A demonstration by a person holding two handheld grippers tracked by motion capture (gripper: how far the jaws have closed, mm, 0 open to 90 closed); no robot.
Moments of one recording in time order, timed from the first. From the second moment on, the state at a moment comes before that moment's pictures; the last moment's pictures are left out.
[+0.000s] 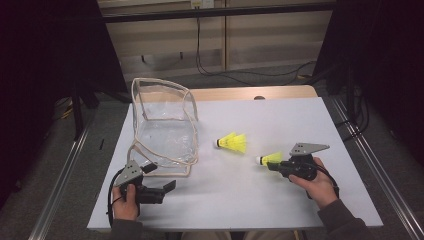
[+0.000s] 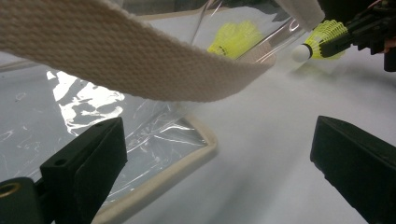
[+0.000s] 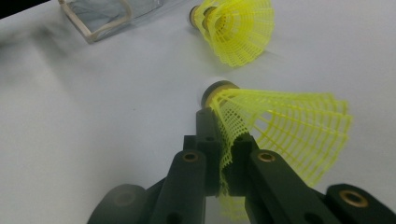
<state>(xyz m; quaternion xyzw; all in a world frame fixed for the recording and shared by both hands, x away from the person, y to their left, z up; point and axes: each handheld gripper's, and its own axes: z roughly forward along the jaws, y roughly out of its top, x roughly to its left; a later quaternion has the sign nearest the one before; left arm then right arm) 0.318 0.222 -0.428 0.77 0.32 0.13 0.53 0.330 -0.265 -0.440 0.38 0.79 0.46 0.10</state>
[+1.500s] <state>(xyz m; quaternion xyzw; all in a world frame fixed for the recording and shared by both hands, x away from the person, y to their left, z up) 0.319 0.221 -0.429 0.77 0.32 0.13 0.53 0.351 -0.261 -0.438 0.38 0.79 0.47 0.11</state>
